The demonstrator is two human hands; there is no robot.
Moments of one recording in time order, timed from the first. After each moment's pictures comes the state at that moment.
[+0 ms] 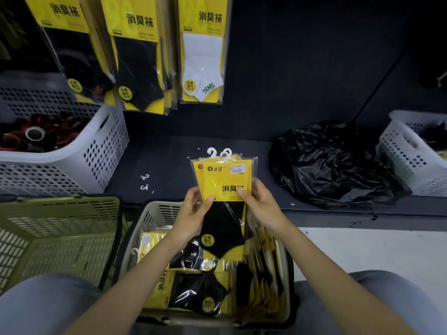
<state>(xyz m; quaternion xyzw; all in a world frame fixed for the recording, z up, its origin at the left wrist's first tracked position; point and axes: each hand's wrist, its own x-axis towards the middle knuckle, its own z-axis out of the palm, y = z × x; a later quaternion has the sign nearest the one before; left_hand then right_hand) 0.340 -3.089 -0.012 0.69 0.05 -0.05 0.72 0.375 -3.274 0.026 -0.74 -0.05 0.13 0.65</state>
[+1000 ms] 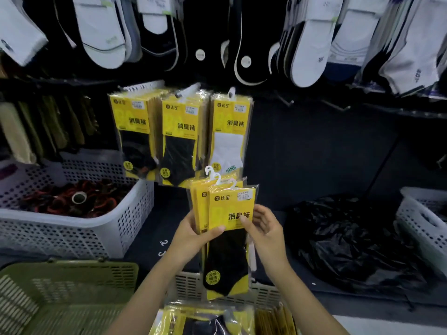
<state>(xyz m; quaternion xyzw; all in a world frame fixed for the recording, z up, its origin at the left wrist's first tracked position) 0.374 -3.038 0.100 0.72 0.02 0.06 0.70 0.395 -3.218 0.109 -0.67 -0.11 -0.07 0.73</state>
